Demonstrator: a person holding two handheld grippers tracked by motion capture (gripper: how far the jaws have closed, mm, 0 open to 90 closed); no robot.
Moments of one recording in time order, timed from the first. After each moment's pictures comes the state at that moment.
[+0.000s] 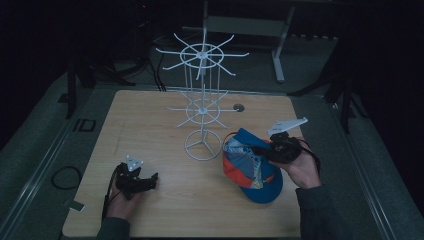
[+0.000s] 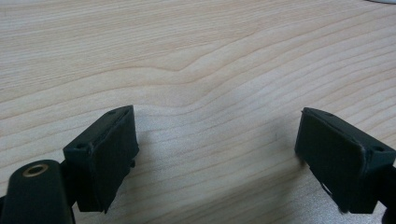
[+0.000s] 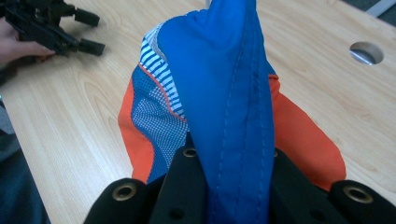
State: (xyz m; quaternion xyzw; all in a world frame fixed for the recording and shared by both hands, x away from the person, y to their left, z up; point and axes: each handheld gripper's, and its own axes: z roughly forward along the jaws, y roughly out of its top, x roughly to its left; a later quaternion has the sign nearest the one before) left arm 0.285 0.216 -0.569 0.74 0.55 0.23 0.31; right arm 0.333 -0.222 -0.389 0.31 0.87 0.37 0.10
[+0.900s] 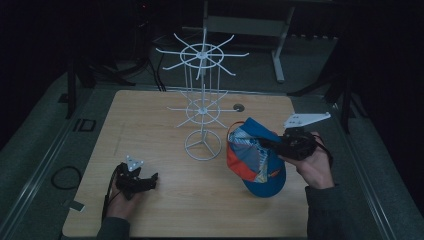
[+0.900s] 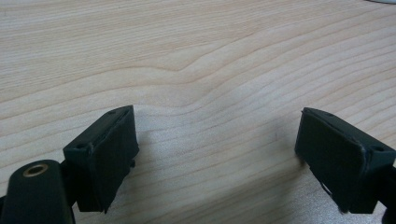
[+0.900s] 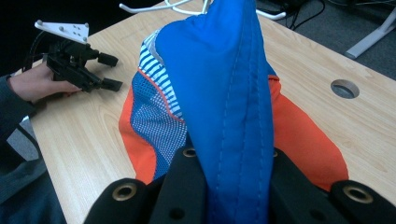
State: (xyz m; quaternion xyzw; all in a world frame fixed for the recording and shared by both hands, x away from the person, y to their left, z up) left arm 0.286 0.216 -0.569 0.74 0.55 0.23 0.31; right arm 0.318 -0.238 -0.350 0.30 0.85 0.43 0.11
